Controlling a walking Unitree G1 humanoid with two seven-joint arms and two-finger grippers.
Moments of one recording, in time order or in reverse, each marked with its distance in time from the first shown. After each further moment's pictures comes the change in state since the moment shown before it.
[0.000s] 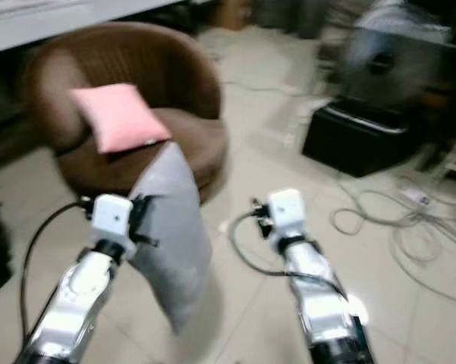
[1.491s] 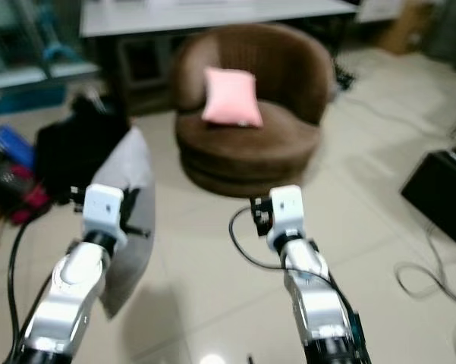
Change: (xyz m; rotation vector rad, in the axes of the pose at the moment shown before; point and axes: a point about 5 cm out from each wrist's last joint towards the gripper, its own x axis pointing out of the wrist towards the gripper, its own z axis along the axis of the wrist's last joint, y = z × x) left arm 0.004 0.011 0.015 0.048 0.022 0.080; right arm 0.001 -0.007 0.000 0.095 0.039 -0.045
